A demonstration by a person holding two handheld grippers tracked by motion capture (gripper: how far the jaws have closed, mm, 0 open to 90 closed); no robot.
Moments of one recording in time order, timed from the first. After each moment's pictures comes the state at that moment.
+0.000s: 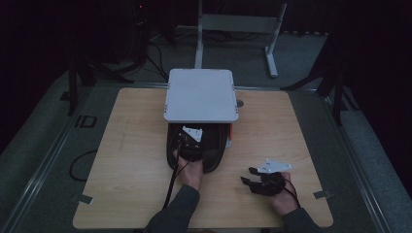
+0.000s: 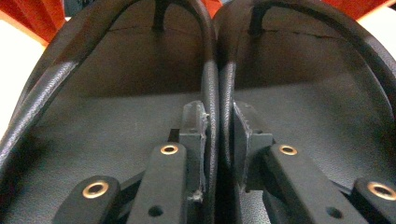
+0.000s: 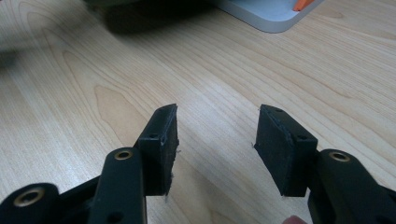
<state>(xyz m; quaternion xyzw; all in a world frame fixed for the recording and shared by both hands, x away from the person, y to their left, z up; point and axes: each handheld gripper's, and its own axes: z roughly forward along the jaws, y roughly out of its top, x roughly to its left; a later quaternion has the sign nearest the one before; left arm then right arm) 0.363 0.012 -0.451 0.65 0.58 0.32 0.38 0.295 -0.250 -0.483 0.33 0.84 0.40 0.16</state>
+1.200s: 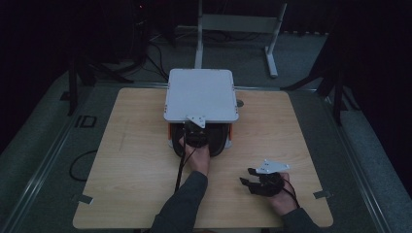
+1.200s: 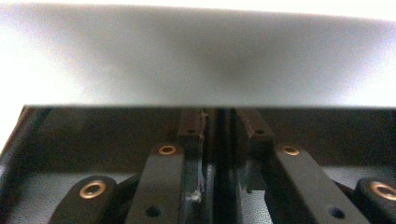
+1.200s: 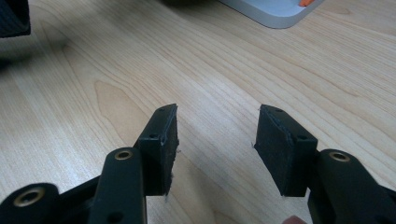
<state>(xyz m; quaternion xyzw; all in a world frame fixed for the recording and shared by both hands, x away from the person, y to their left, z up) 0.404 -0.003 -0.441 0.59 0.60 0.35 0.40 0.295 -0.247 -0.486 0.33 0.84 0.39 0.16</state>
